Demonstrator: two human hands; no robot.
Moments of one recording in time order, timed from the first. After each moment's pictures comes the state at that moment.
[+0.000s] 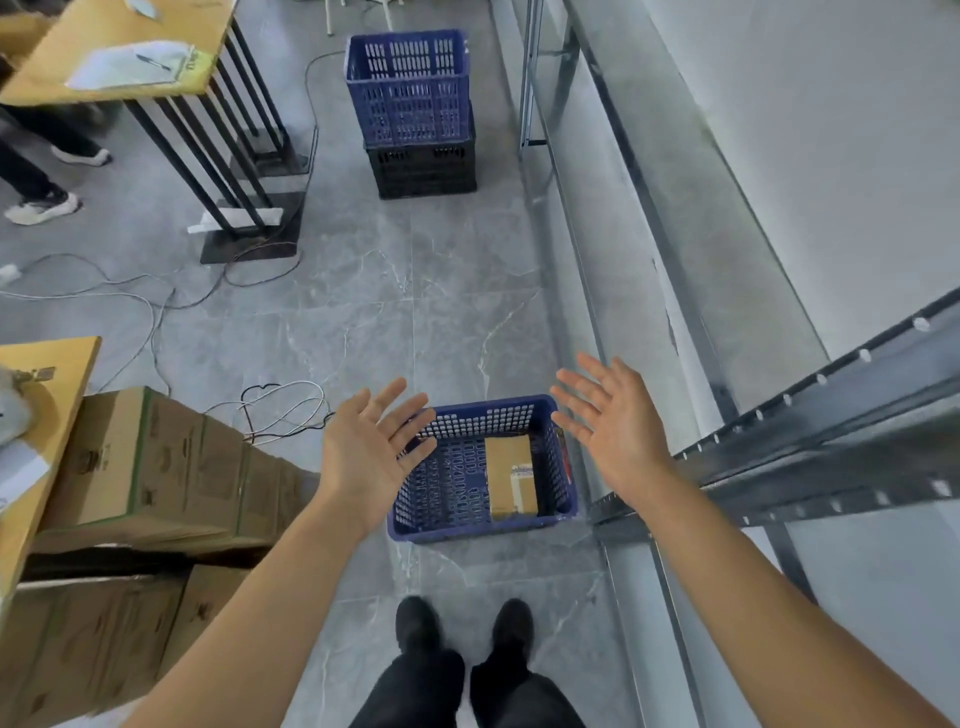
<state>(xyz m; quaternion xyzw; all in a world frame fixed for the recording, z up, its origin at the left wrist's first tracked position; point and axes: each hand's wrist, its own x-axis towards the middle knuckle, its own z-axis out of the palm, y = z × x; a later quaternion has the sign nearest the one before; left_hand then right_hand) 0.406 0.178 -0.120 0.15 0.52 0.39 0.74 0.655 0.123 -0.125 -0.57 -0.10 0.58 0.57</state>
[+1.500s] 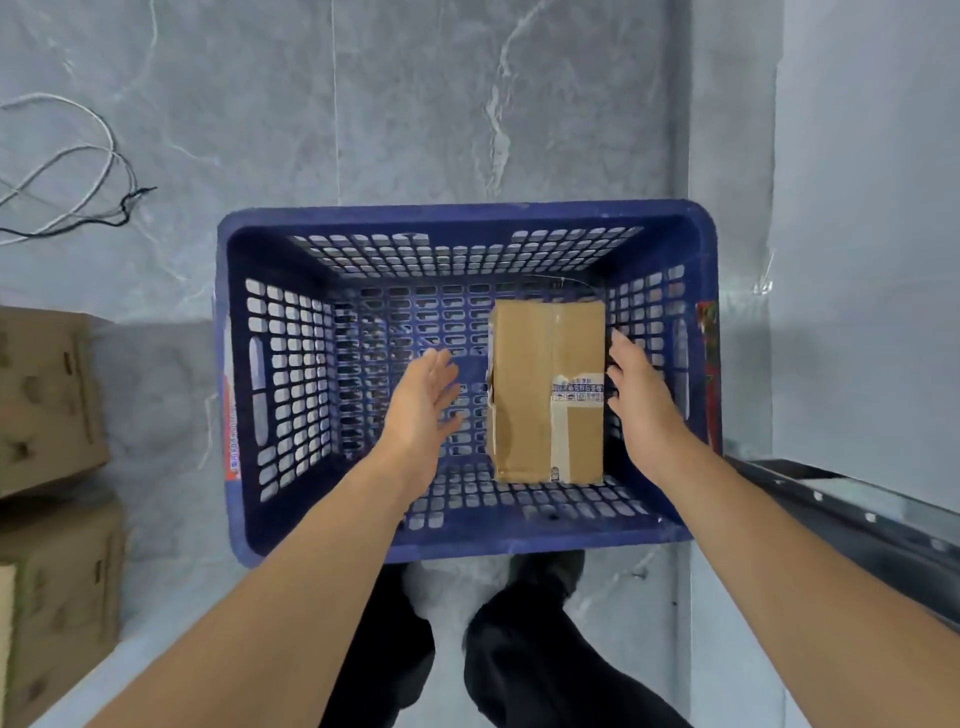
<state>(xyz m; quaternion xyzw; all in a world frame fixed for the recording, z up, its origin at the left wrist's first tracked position) 0.483 0.297 -0.777 0.13 0.65 0.15 0.73 0.694 0.257 -0.774 -0.80 -0.08 0.55 0.24</state>
